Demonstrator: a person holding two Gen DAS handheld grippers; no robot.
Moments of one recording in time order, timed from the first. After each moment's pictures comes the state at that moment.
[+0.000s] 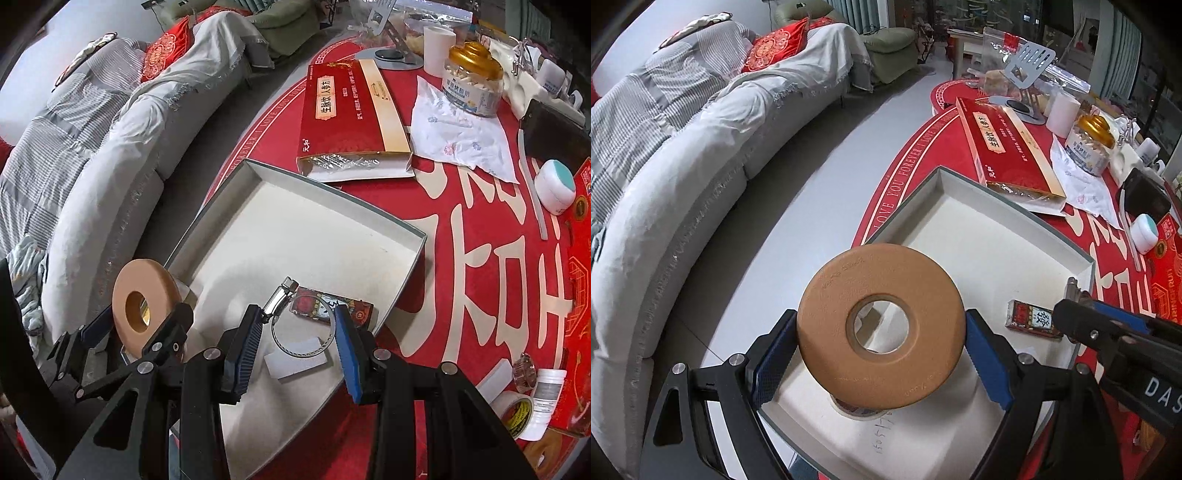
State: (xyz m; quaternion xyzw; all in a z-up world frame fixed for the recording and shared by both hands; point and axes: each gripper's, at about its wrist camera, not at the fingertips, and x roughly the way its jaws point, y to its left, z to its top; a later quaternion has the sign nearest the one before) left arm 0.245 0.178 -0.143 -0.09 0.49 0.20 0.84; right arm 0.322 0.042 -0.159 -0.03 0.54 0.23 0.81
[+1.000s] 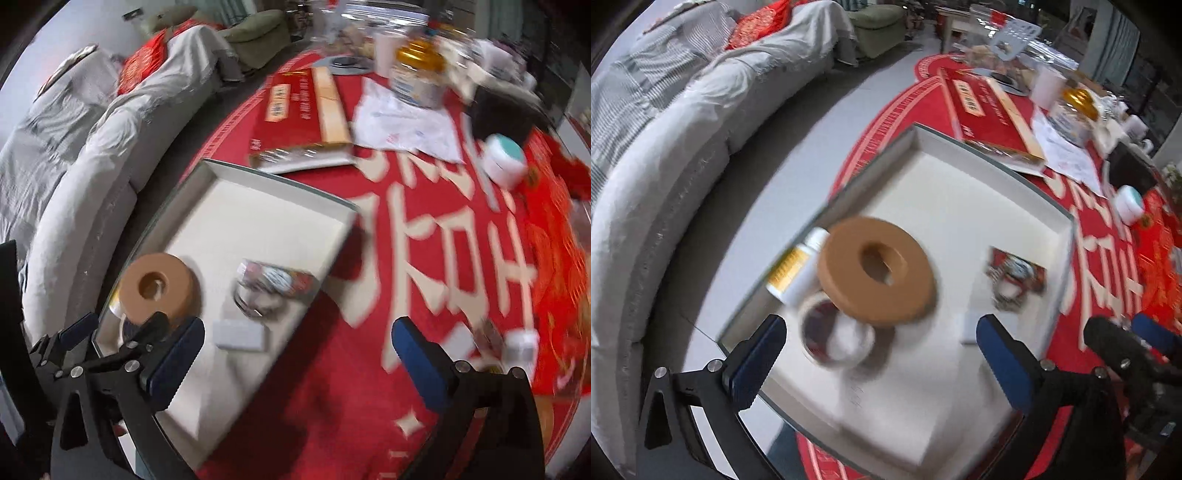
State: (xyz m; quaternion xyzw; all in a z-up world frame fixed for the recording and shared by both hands) left arm 0.223 0.157 -0.153 -0.12 0.53 0.16 0.83; right arm 0.288 -0.009 -0.160 -0.03 0.52 0.17 0.84
